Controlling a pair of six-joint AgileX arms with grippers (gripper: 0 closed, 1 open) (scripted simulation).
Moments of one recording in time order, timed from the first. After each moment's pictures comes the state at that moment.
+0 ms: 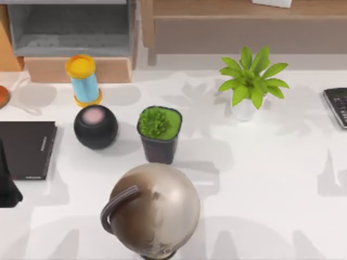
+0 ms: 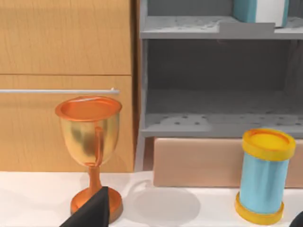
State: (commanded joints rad) left arm 0.00 0.00 0.00 0.00 0.00 0.00; right arm -0.02 0.12 0.12 0.01 -0.01 0.00
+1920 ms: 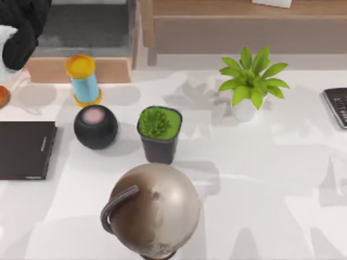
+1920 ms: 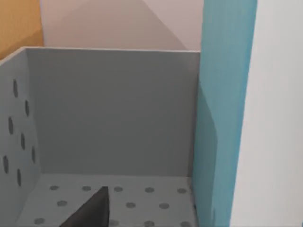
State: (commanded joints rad) left arm -0.24 1.76 1.16 0.59 -0.21 -0.01; right arm 0.00 0.00 0.00 0.00 0.00 0.00
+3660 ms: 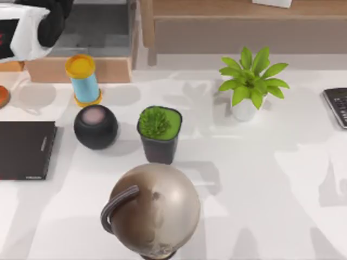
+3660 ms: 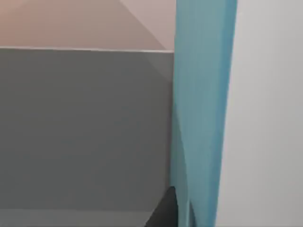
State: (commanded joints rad) left arm -0.25 2.02 1.42 0.60 -0.21 -0.01; right arm 0.00 0.00 0.00 0.00 0.00 0.00
